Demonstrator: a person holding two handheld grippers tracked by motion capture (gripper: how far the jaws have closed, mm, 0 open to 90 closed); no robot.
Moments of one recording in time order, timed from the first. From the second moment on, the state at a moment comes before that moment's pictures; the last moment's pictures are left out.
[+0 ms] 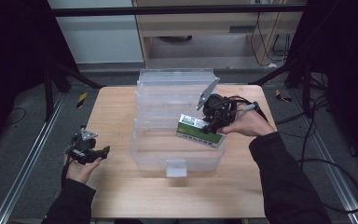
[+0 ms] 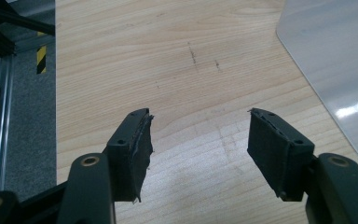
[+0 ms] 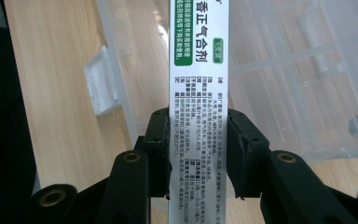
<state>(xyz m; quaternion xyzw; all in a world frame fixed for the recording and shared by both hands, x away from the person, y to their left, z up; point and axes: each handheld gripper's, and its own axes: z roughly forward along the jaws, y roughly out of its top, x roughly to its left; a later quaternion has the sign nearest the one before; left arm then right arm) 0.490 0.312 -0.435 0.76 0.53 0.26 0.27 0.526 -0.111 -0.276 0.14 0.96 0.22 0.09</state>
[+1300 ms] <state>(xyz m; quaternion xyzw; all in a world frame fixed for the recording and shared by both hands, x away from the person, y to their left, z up) 0.490 0.312 -0.437 0.77 0.52 0.26 0.26 0.546 -0.104 -0.323 0.04 0.99 0.16 0.04</state>
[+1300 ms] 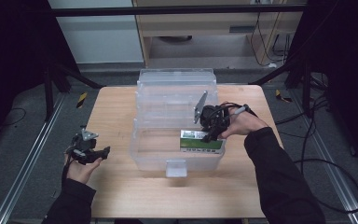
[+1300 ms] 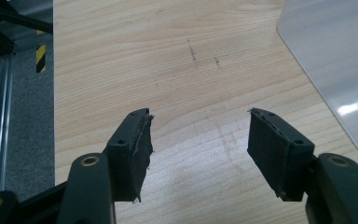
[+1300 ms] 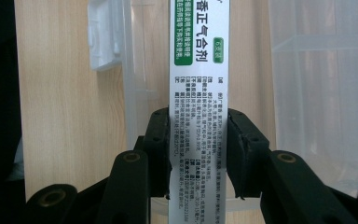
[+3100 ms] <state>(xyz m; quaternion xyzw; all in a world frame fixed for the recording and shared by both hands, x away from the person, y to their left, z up) 0.491 0.311 -0.438 0.77 0.52 0.26 0.26 0.544 -0.087 -0.368 0.03 0.99 0.10 0.03</state>
